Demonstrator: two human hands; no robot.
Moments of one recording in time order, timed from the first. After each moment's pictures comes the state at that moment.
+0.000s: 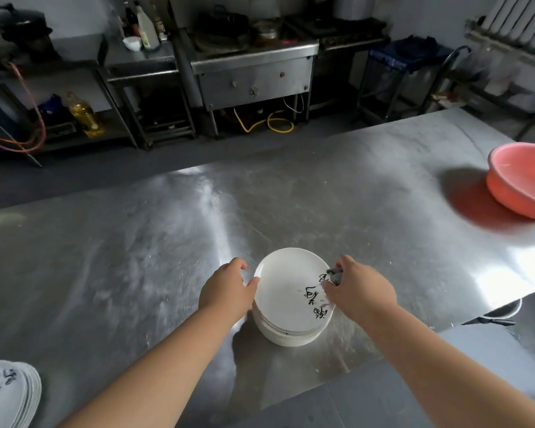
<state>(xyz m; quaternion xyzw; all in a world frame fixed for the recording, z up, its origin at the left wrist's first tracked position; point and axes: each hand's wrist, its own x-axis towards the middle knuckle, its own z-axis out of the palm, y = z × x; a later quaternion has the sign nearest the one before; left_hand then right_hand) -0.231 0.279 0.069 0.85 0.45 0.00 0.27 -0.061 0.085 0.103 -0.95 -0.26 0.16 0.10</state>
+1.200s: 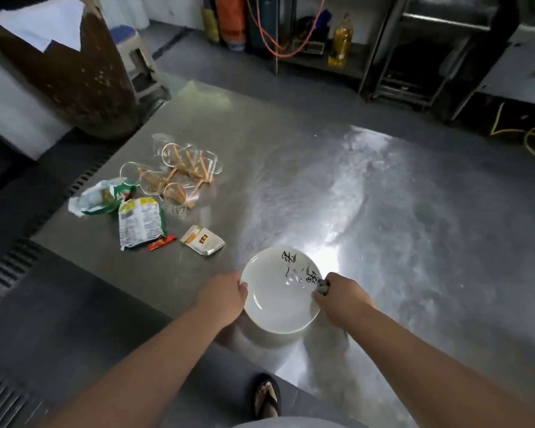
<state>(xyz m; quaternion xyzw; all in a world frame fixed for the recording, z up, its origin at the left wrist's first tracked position) -0.792 0.466 0.009 0.66 0.70 -0.07 0.28 -0.529 0.443 0.007 -0.77 -0.52 0.36 -0.02</state>
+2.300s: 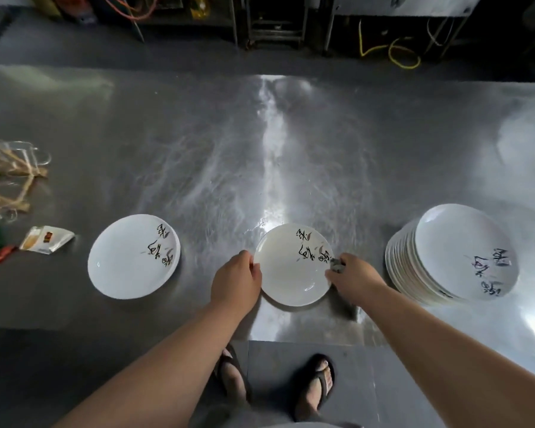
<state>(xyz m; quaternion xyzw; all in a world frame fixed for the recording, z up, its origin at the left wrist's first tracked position) -0.511 0.332 -0.041 0.79 0.55 0.05 0.26 -0.271 0.237 -0.018 -0.86 -0.34 0.38 0.05</state>
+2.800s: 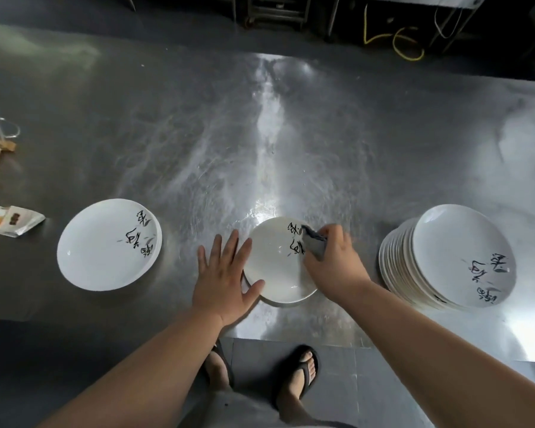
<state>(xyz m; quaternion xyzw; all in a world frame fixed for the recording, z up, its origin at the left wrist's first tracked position) -0.529 0.323 -0.089 0.88 0.44 -0.06 0.16 -0.293 0.253 0.013 -0.85 -0.39 0.33 0.16</state>
